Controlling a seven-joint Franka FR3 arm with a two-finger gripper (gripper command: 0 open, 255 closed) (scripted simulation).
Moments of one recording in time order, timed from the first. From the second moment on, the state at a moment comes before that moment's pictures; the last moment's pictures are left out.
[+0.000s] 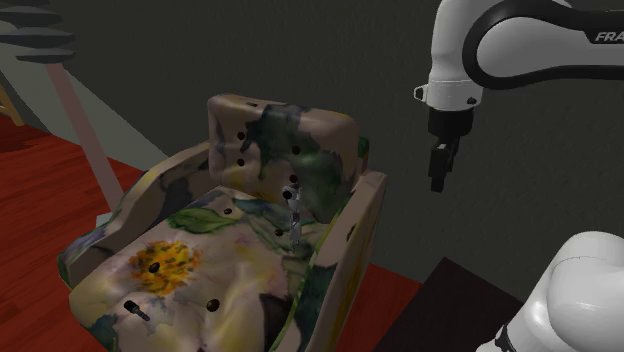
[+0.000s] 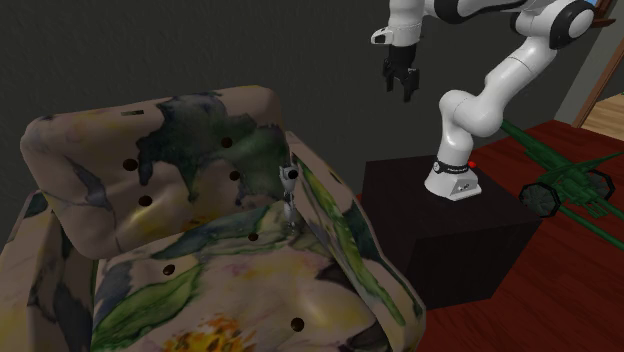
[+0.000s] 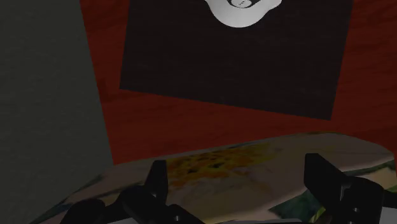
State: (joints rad) arm -0.01 -0.77 0.05 -2.38 -0.05 1.48 -0.16
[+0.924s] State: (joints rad) arm 0.05 -0.54 -0.13 -2.56 0.02 2.05 -0.44
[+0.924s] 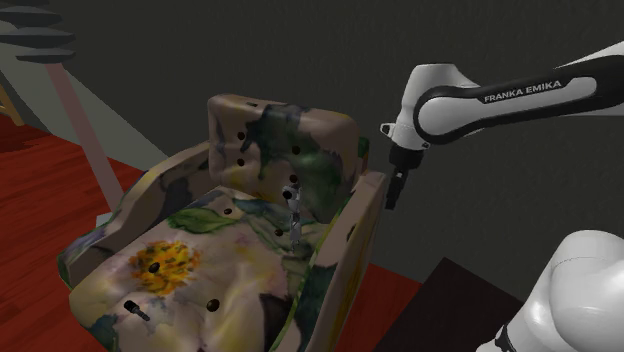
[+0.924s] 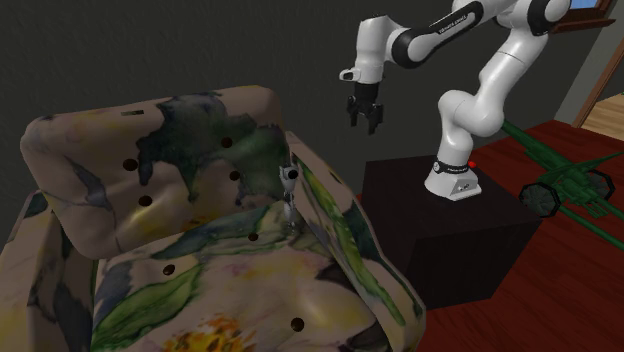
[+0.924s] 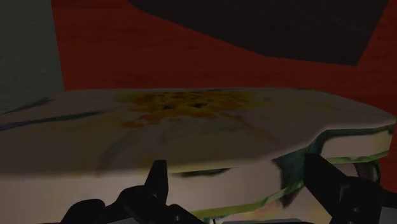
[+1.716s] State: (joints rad) arm 0.22 -0.10 -0.30 -2.44 0.42 2.45 -0.95
